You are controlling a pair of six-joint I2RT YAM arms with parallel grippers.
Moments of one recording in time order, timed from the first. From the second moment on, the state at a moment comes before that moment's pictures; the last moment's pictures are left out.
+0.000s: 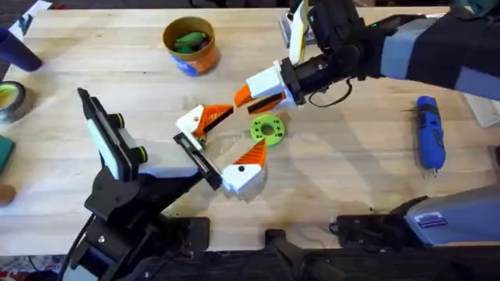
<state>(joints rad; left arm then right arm) -0.50 0.00 0.01 -0.06 0.37 -0.14 0.42 1.66 1.08 -0.51 -1.09 0.30</state>
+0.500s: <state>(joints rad) -0.50 0.00 0.01 -0.06 0.37 -0.14 0.45 1.66 1.08 -0.37 -1.14 0.40</state>
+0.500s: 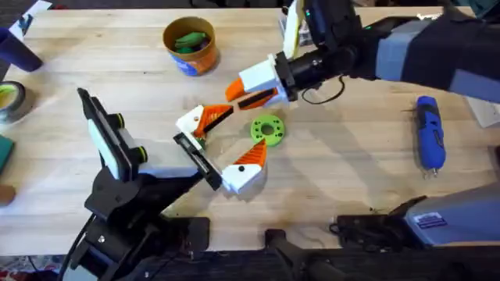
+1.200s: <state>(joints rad) -0.50 0.00 0.01 -0.06 0.37 -0.14 0.52 1.74 1.08 -0.26 -1.26 0.53</state>
